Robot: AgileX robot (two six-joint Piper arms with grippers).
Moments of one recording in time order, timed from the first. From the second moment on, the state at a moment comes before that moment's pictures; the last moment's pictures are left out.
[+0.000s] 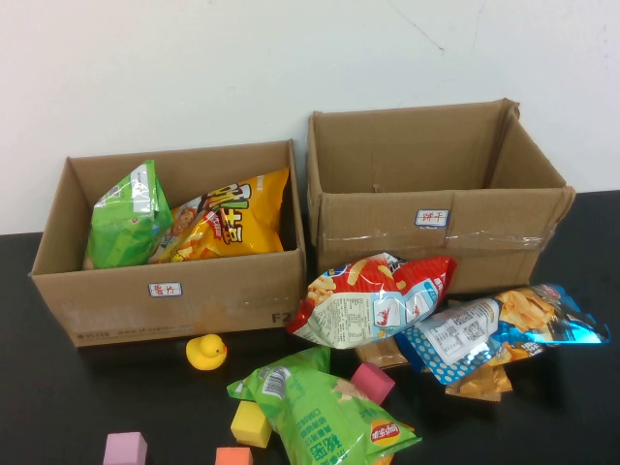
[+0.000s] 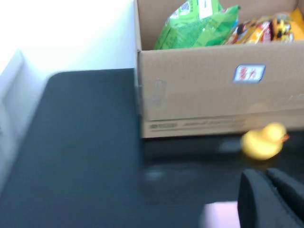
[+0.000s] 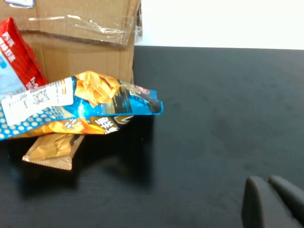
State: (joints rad) right arm 0.09 -0.01 0.03 -0.21 0.42 0.15; left arm 0.06 -0.01 0.02 -0.26 0.37 0.22
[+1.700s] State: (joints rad) right arm 0.09 -0.01 0.03 -0.19 0.42 0.16; left arm -0.71 1.44 -0.90 -0.16 0.76 0.52
